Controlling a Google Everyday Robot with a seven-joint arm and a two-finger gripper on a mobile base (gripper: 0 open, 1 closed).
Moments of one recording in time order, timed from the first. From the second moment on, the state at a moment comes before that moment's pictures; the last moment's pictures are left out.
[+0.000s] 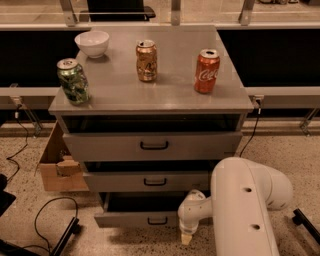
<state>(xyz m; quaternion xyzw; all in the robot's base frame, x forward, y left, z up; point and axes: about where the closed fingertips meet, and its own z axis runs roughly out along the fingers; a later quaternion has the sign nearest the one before) 0.494 -0.119 0.157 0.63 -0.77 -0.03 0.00</state>
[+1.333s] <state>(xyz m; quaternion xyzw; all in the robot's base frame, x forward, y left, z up) 0.467 -0.108 0.175 0.62 -0.78 -0.03 0.02</state>
